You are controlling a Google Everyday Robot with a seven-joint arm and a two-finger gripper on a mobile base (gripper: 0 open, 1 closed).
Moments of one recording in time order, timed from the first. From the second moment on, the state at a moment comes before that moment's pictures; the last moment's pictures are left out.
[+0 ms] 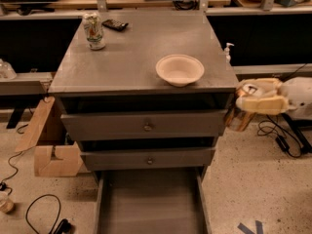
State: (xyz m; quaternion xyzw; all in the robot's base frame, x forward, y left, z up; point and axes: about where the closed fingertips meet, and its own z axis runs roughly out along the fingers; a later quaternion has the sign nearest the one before) arm 0.521 -0.229 0.876 -0.41 0.65 0.39 0.51
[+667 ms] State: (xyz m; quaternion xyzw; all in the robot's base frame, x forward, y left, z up) arm 0.610 -0.221 0.991 -0.38 0.66 0.36 0.53
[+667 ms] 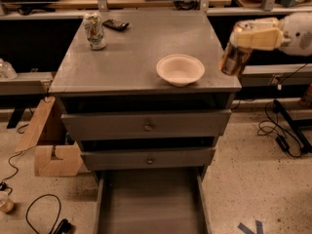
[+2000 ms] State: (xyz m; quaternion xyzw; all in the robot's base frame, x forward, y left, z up) arm 0.734 -0.174 1.044 -0.39 0.65 0.33 0.56
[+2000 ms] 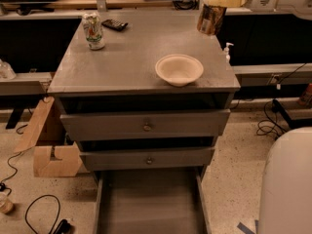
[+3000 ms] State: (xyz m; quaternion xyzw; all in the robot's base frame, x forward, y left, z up) arm 0.862 -0.103 0.986 -0.32 0.71 0.27 0.56
